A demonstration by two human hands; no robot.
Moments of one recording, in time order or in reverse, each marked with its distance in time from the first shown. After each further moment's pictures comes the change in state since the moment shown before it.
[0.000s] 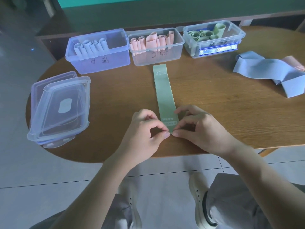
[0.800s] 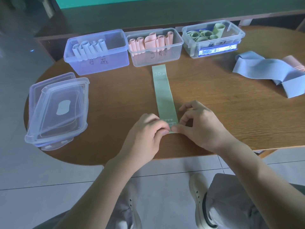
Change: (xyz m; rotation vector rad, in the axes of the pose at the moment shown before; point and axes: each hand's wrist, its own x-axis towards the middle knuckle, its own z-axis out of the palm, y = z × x) left_hand 0.003 -0.002 0.010 0.068 0.061 0.170; right_hand 0.011 -0.004 0.002 -0.117 0.126 0.168
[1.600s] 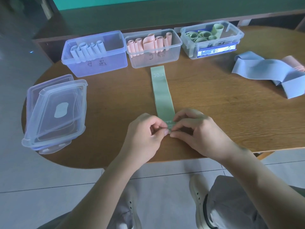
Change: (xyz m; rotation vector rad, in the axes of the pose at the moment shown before) left_hand 0.009 0.015 -0.005 -0.164 0.004 -0.291; right_hand -0.007 0.015 0.006 0.027 0.046 -0.349
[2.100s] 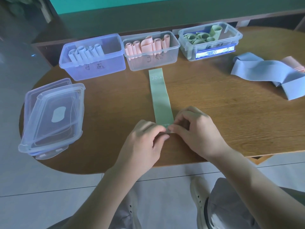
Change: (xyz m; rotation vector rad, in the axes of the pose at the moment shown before) left_hand -0.006 -0.013 0.009 0.249 0.145 0.357; right_hand 0.011 -0.003 0.008 0.040 0.137 0.261
